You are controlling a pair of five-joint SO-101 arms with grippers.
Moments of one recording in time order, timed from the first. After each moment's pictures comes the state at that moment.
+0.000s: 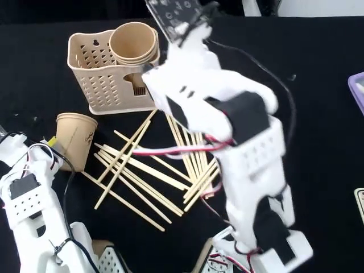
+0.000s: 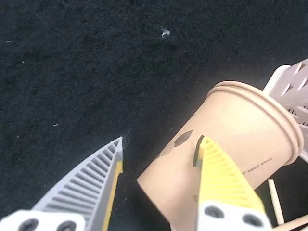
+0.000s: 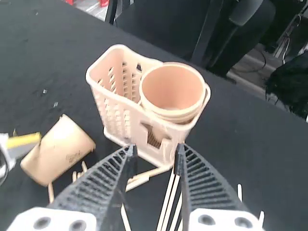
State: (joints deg) left arm -36.5 -52.9 69.0 37.5 15.3; right arm -30.2 -12.8 -32.7 89.7 3.6
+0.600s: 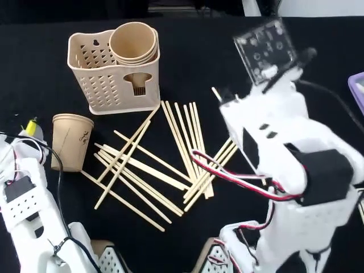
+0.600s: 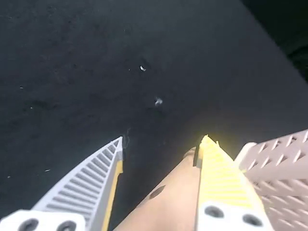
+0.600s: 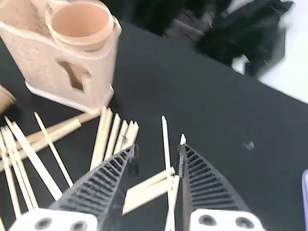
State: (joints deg) left arm -39.8 -52.9 69.0 25.1 24.5; right arm -7.6 -34.9 -15.3 99.3 17.6
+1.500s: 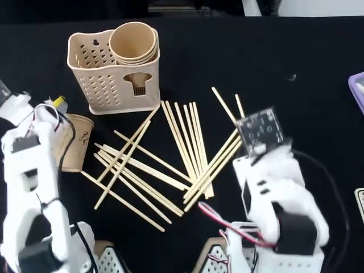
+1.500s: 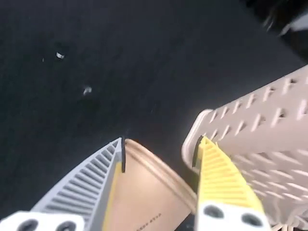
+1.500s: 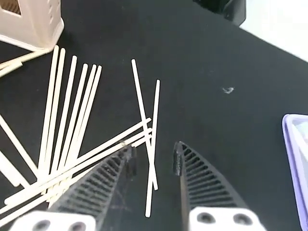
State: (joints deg) left arm -26.9 -27.5 45.8 32.2 23.0; right arm 4.0 -77.4 43.3 80.8 25.3
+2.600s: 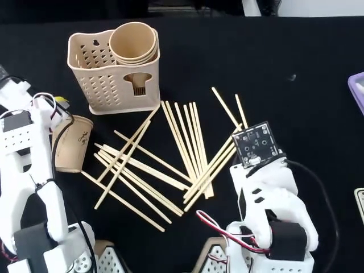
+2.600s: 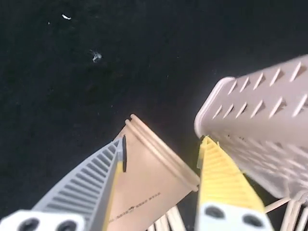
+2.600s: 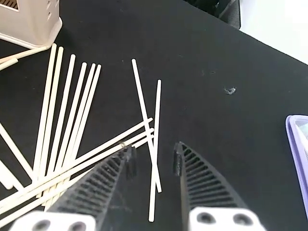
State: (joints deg) left arm -26.5 -19.4 30.9 50.1 23.5; right arm 4.0 -85.8 54.2 77.1 25.3
